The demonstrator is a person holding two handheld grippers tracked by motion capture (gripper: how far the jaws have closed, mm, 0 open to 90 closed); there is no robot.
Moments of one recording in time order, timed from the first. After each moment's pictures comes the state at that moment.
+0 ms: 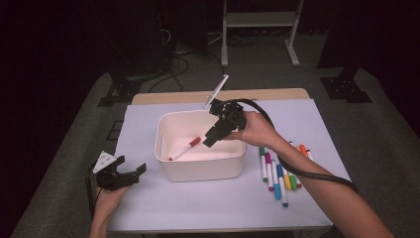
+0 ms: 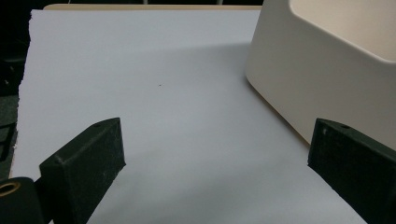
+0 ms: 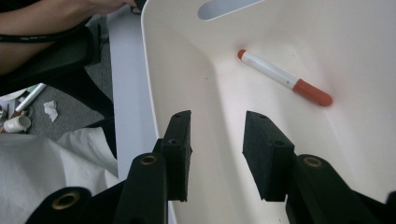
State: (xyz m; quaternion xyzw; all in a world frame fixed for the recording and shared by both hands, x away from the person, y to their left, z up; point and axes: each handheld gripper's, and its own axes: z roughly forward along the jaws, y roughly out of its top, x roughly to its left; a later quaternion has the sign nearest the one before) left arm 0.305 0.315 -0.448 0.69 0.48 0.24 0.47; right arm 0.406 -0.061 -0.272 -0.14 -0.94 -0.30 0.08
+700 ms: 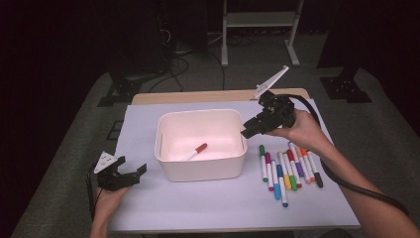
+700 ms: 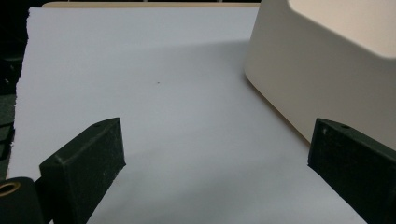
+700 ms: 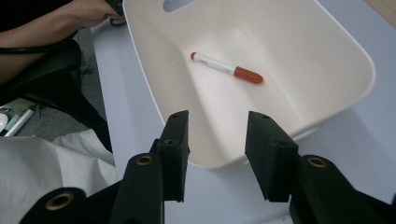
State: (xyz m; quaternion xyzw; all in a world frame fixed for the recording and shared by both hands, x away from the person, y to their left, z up) left arm 0.305 0.313 -0.448 0.70 0.49 0.24 0.47; right arm 0.388 -0.170 -0.251 -0.21 -0.91 -0.35 0.03
